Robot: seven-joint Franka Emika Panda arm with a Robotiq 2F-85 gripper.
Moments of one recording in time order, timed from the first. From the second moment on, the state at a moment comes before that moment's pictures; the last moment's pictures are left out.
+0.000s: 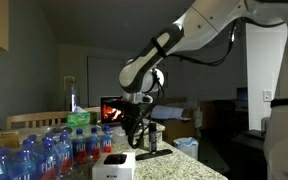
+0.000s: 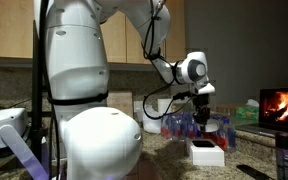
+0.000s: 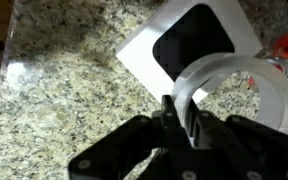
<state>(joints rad) 0.01 -0.18 0.07 -2.37 0.01 2.35 1.59</state>
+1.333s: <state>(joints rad) 0.07 0.02 0.10 -2.33 0.09 2.35 1.65</state>
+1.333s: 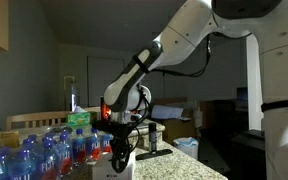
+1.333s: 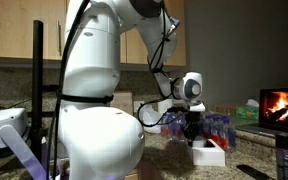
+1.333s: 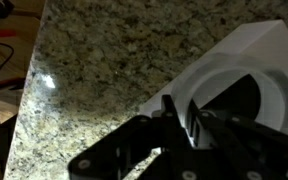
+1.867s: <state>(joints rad) 0.07 0.02 0.07 -2.33 0.11 2.35 1.74</state>
